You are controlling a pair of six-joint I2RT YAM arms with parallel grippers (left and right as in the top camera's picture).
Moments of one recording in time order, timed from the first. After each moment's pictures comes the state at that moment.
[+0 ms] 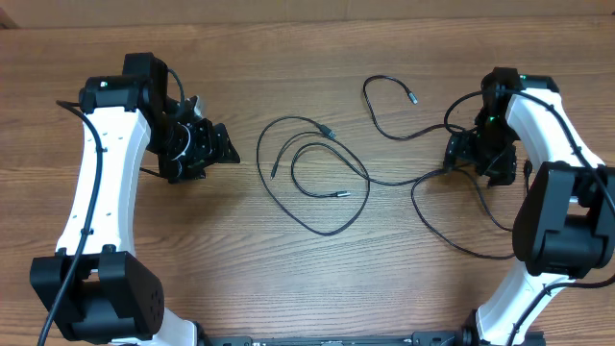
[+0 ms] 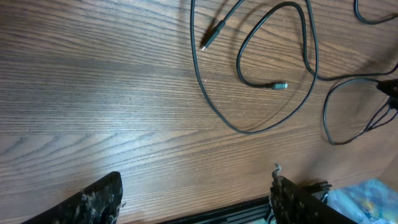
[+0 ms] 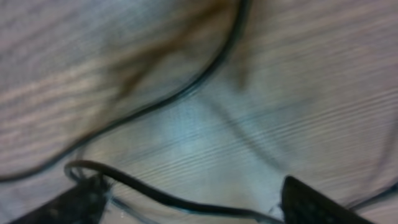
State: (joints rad) left arm 0.04 1.72 1.59 -1.42 0.43 -0.19; right arm -0.11 2.01 1.50 -1.22 0.00 0.25
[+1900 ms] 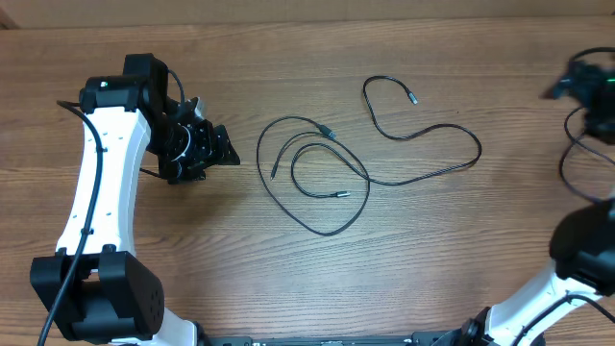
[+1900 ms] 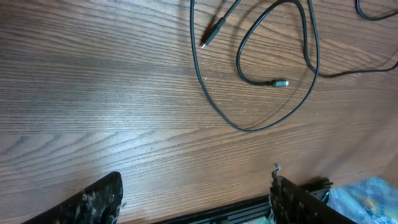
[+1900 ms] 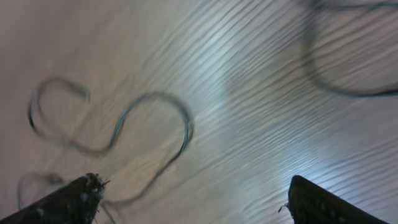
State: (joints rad) left arm 0.04 1.72 1.59 -1.42 0.43 -0.18; right arm -0.43 2.00 2.09 -1.48 -0.20 0.21
